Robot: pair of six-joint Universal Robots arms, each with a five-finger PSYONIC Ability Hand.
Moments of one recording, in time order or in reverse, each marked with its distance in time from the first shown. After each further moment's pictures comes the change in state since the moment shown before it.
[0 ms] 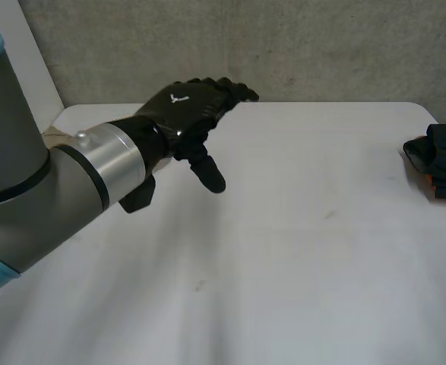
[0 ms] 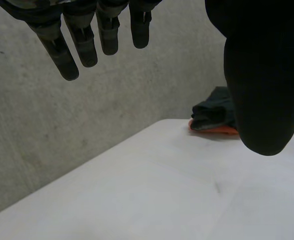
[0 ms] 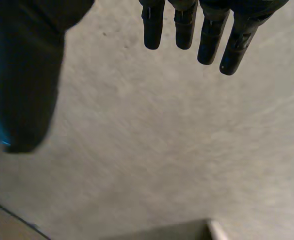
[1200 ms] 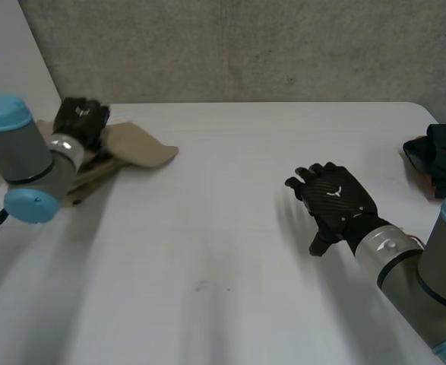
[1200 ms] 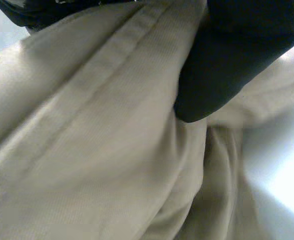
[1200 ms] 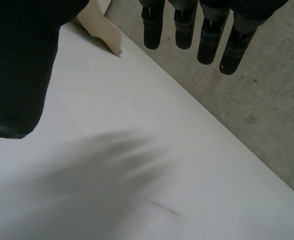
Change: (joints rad) left arm 0.417 -0.552 0.215 0.406 -0.174 0.457; right arm 0.964 -0.245 0.878 -0.340 0.215 0.263; left_hand 0.940 0.970 0.928 0.982 0.918; right_hand 0.000 0.000 0.000 0.000 -0.005
